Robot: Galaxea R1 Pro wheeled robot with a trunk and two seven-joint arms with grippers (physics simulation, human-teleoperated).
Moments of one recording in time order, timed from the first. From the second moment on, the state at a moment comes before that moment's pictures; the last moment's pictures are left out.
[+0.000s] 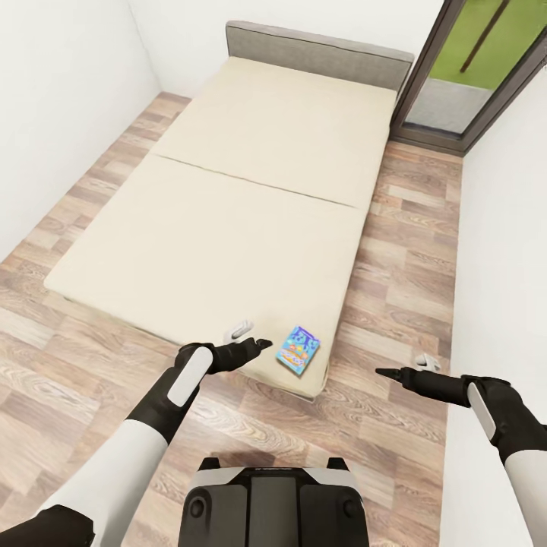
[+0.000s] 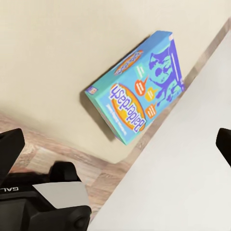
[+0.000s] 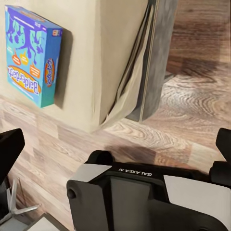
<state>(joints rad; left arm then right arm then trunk) -0.81 -0.06 -0.27 -0.91 0.93 0.68 0.15 -0.72 -0.33 -0.23 -0.75 -0.13 0.73 0.86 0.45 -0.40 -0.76</state>
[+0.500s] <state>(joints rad) -0.81 -0.06 -0.27 -0.91 0.93 0.68 0.15 -0.72 -0.33 -0.23 -0.75 -0.13 0.73 0.86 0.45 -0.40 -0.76</state>
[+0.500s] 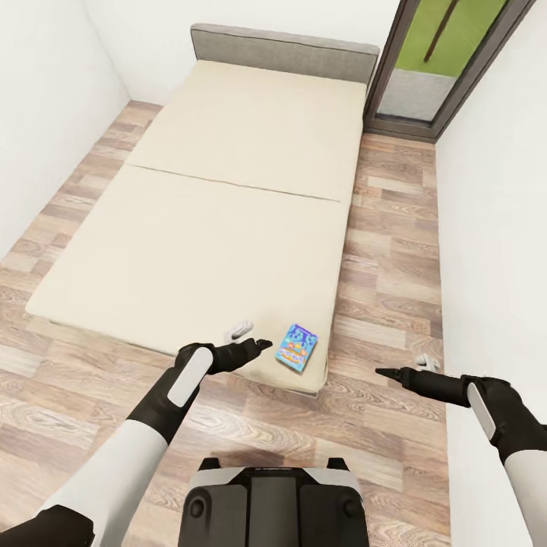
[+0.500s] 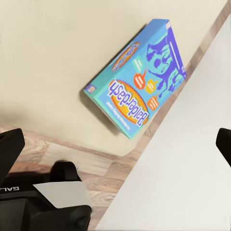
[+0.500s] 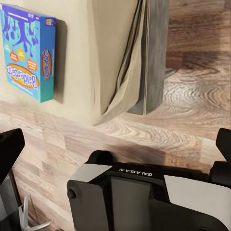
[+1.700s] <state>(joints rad) -0.80 -0.07 -0.27 -0.91 0.91 0.67 0.16 -0.72 -0.33 -0.23 -0.75 -0.13 0.73 0.86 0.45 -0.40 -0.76</state>
